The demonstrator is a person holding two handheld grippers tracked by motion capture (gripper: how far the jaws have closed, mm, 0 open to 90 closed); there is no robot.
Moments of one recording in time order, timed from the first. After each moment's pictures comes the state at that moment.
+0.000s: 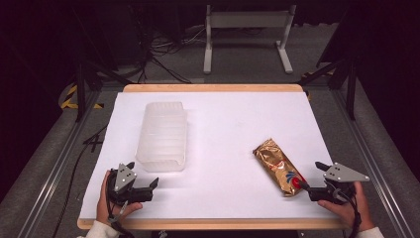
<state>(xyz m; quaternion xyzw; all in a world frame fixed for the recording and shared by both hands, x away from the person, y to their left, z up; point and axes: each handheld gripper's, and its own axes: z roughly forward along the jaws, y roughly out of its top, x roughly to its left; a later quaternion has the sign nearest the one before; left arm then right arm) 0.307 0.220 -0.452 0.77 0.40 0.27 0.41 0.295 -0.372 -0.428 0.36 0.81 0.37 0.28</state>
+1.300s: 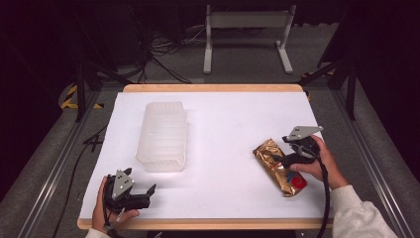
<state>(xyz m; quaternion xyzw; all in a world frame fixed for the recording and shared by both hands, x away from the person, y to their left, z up) 0.292 0.225 -0.455 0.78 0.40 0.27 0.40 0.404 -0.306 -0.398 0.30 0.87 0.33 0.19</state>
